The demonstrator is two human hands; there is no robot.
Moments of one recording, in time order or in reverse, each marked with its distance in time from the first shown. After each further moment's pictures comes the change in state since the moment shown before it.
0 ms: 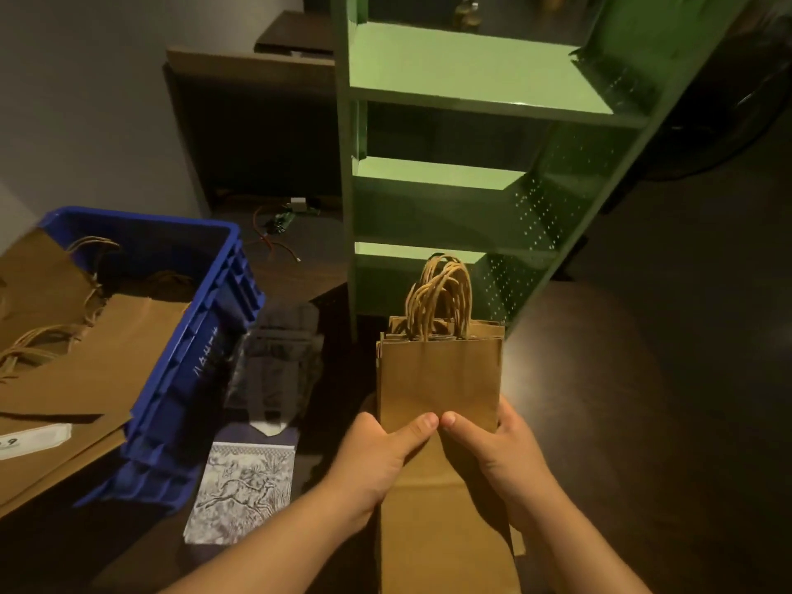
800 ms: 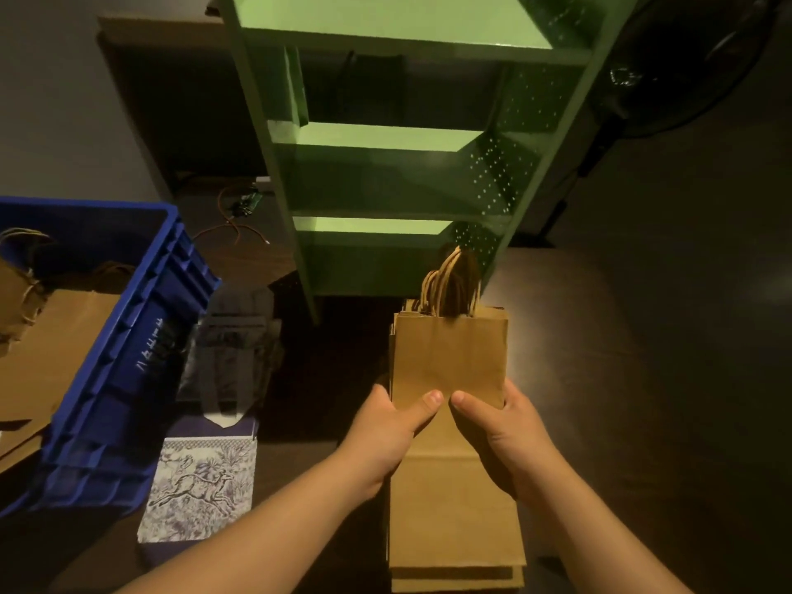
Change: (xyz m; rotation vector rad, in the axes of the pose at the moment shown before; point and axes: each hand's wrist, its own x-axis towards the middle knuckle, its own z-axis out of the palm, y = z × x) left_hand 0.023 0.000 0.069 0.017 -0.068 0.064; right_hand 0.020 0.036 -0.069 0.203 0.010 0.120
